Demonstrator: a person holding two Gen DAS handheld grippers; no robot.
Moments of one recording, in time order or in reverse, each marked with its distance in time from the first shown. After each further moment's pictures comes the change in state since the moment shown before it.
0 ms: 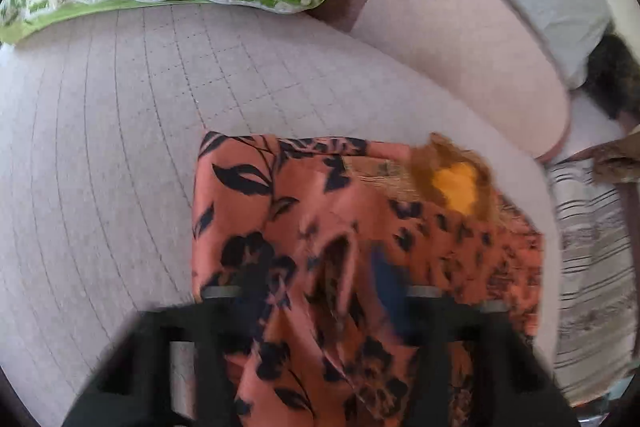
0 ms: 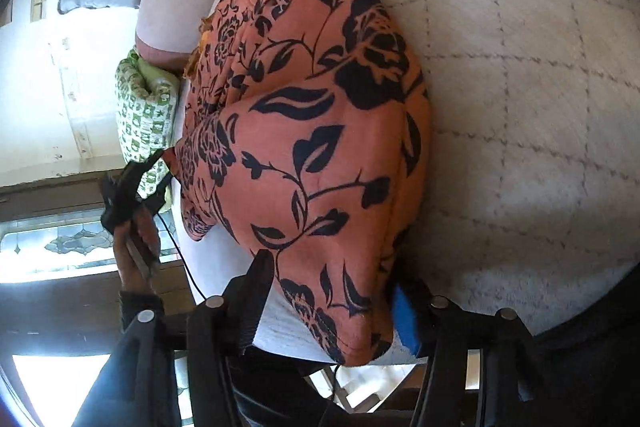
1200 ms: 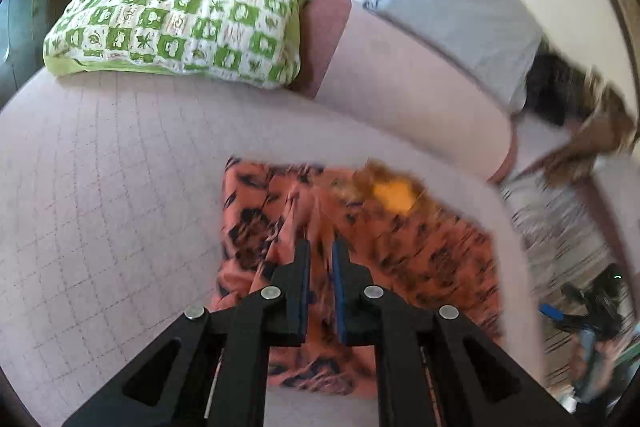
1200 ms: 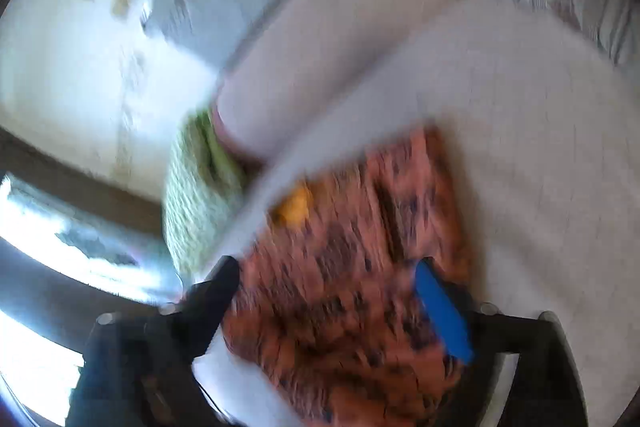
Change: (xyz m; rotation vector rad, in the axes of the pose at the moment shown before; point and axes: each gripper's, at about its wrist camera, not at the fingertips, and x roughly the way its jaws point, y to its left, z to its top) left arm -0.120 0.008 -0.091 0.074 -0.286 -0.095; right arm -0.079 0.120 0.168 -0.330 -0.254 -0.005
